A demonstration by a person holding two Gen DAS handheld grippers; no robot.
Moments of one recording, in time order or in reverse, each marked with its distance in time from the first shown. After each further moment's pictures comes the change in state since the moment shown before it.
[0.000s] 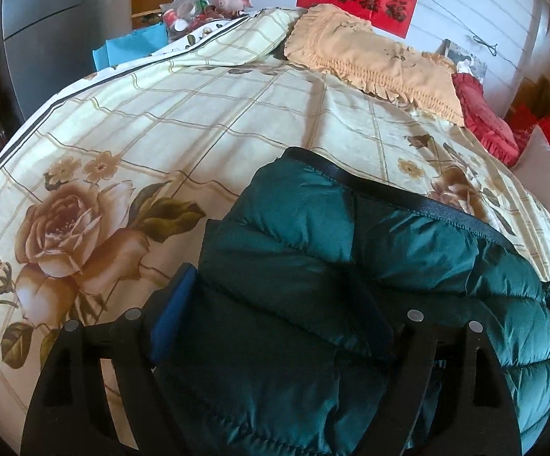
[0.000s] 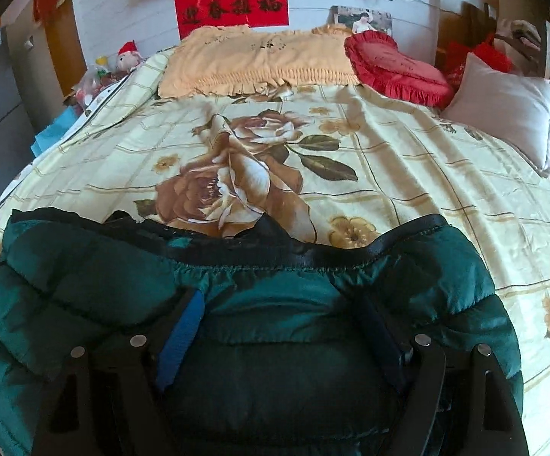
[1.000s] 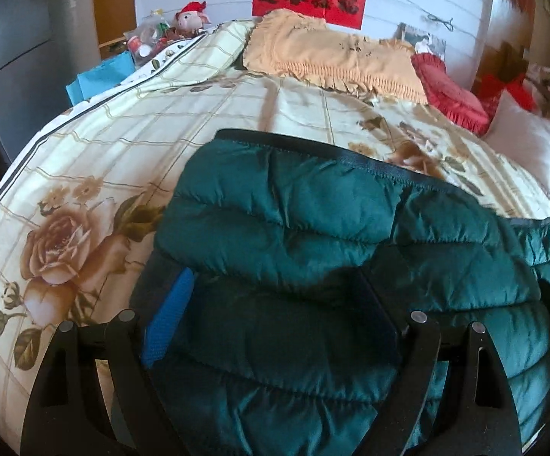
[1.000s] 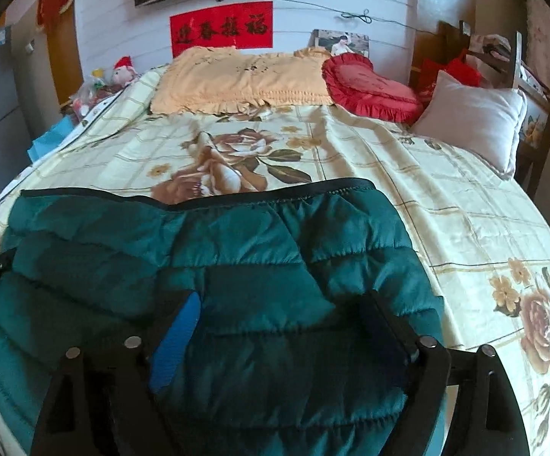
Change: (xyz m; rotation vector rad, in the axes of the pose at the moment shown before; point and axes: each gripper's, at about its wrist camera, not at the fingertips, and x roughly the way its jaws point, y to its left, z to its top) left arm -0.032 -0.037 -0.020 0.152 -0.026 -0.038; right arm -0.060 -0.019 -0.034 0.002 -0.071 -0.066
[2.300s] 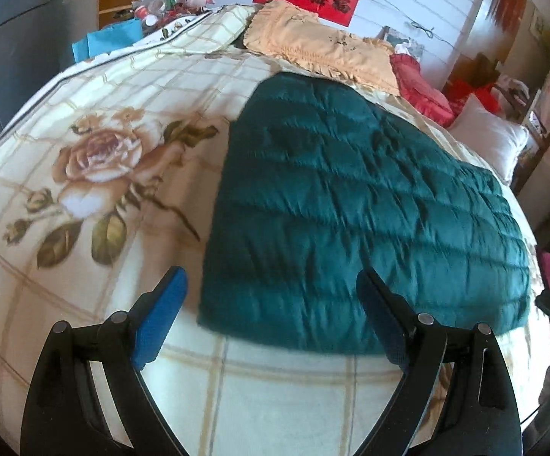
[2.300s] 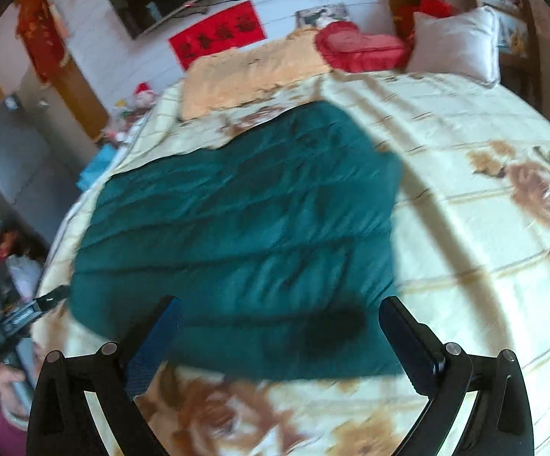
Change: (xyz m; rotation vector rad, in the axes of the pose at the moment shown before) left arm -0.092 0.070 -0.095 -0.078 0.059 -0.176; right arm -0.114 -0.027 -0.102 0.204 0.057 0.257
